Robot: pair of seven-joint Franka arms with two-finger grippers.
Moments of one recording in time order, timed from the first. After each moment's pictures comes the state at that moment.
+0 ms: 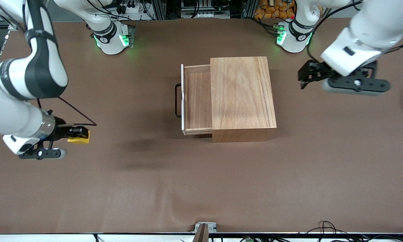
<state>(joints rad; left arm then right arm) -0.33 0.15 0.02 -1.27 0.01 1.43 -0.18 0.14 0.39 0.01 -1.38 0.05 1.66 0.13</state>
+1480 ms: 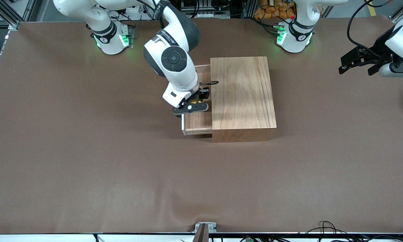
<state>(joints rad) -0.12 -0.11 0.02 -1.64 -0.08 1.49 -0.09 0.75 0.48 0.01 -1.52 0.16 1.98 0.61</state>
